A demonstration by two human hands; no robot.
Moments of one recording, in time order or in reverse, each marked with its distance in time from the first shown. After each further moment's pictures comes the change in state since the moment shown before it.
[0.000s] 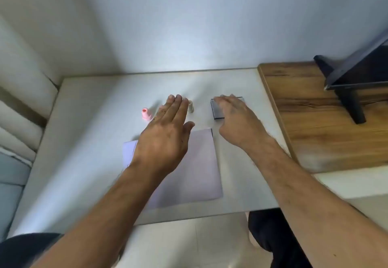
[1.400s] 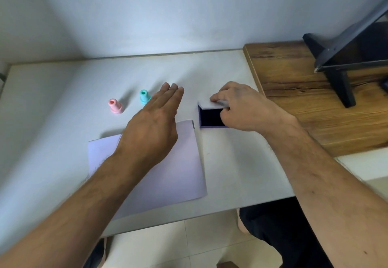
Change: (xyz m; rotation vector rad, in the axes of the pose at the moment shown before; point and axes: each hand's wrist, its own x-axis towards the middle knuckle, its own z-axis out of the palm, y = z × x) left_hand 0.026 -0.002 0.032 -0.072 -0.060 0.052; right_hand 0.008 0.043 -0.031 -0.068 -0.198 0.028
